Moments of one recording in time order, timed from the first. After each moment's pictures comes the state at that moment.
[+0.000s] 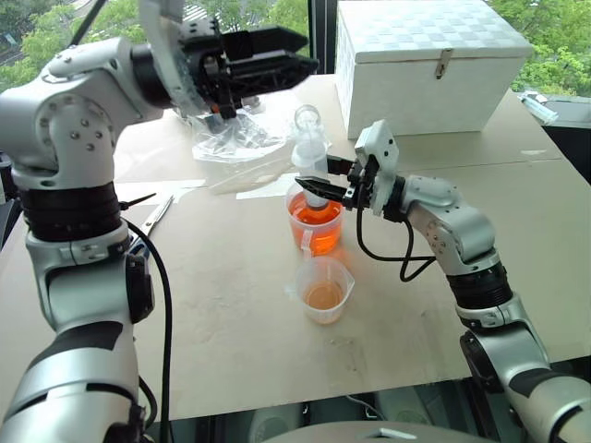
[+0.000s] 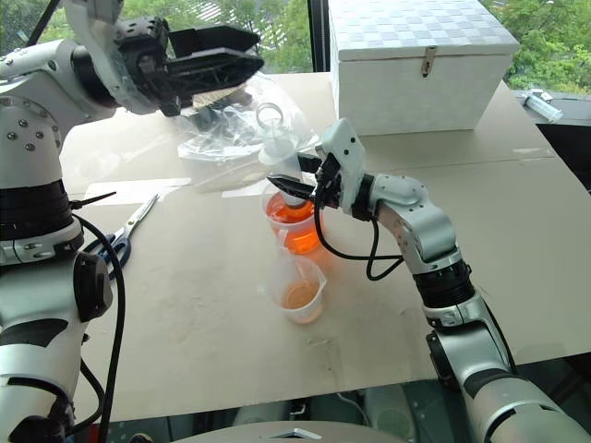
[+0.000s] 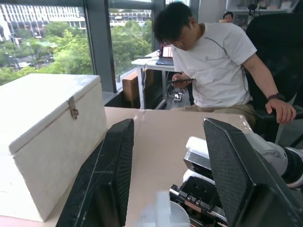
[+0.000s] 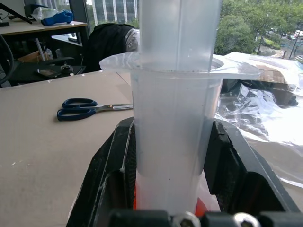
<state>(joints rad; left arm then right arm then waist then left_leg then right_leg) -1.15 0.73 0.17 0.08 -0.75 0.87 -1.06 -0.76 -0.21 0.15 -0.03 0.41 0.52 0.76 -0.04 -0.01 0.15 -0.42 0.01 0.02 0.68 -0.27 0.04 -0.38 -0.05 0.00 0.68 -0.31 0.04</state>
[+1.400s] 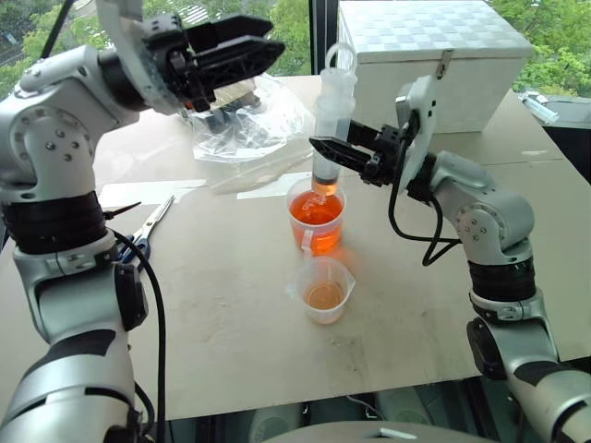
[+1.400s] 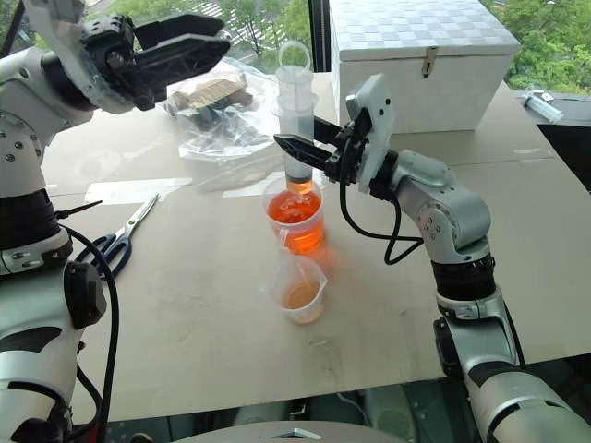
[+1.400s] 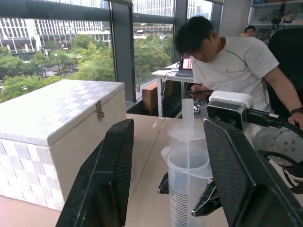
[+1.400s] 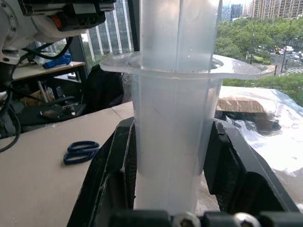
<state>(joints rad) -1.03 0.76 0.20 0.04 -0.77 0.82 -1.07 -0.78 -0.26 0.05 -0.14 0.58 0.65 0.69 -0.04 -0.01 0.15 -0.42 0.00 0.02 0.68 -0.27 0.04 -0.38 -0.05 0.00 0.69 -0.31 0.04</state>
